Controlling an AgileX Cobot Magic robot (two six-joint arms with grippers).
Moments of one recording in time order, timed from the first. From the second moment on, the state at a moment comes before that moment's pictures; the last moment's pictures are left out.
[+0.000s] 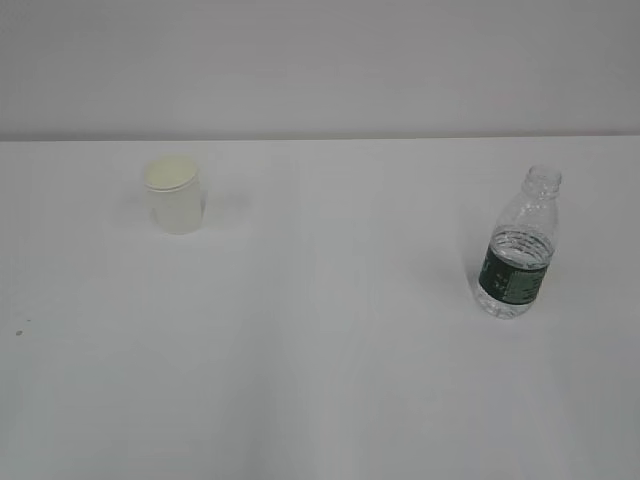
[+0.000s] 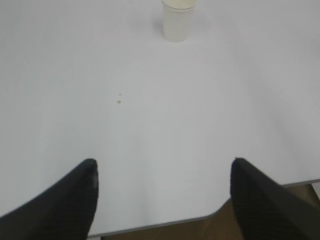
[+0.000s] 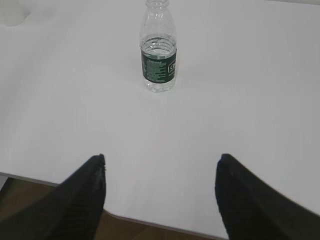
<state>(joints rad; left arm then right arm) -0.11 0.01 -0.52 -0.07 1.10 -0.03 0.09 0.00 -0.50 0.08 1.13 -0.12</state>
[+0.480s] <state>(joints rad) -0.11 0.01 -0.52 -0.07 1.10 -0.03 0.09 0.00 -0.50 0.08 1.13 -0.12</state>
